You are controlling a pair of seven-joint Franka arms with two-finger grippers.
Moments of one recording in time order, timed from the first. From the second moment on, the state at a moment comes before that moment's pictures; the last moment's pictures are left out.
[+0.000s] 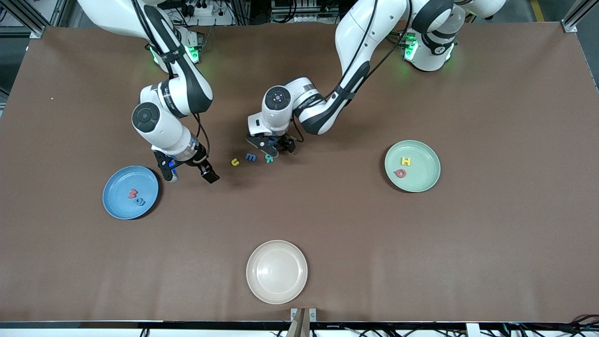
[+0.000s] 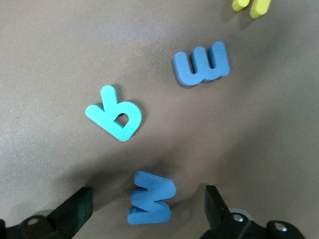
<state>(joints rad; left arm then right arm) -0.89 0.90 -0.16 -1.45 0.00 2.43 -0.38 0.39 0.27 -0.02 -2.21 0.22 2.53 1.23</state>
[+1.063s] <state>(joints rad) -1.00 0.89 -0.07 -1.41 0.07 2.33 -0.38 0.39 0.27 -0.02 -2.19 0.22 2.53 1.23</state>
